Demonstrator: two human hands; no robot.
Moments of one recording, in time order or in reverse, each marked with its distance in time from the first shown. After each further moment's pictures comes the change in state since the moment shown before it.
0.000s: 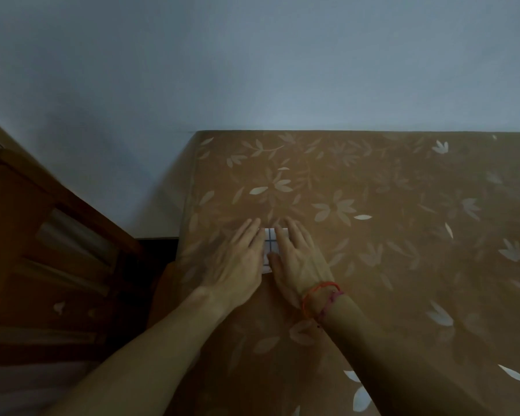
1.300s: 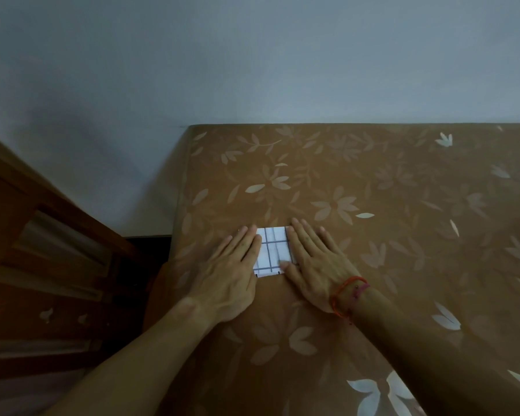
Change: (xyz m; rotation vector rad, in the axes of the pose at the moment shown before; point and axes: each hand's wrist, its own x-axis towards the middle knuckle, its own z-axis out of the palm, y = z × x) left_hand -0.005 -0.019 0.016 0.063 -0.147 0.068; right_hand 0.004 0.054 0.001 -0.297 -0.224 -0.137
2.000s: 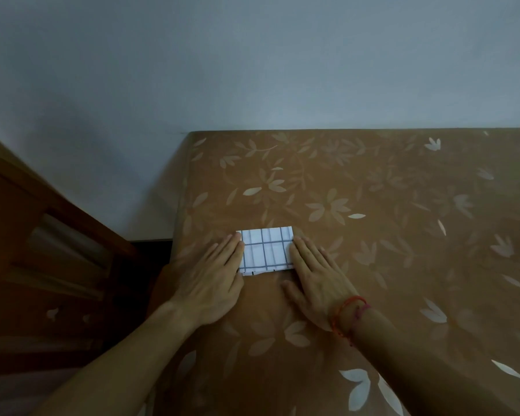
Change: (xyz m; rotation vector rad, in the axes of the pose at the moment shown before) left_hand -0.022 -0.007 -0.012 -0.074 -0.054 -0.090; right_hand -0.033 -0.008 0.005 0.079 0.010 0.027
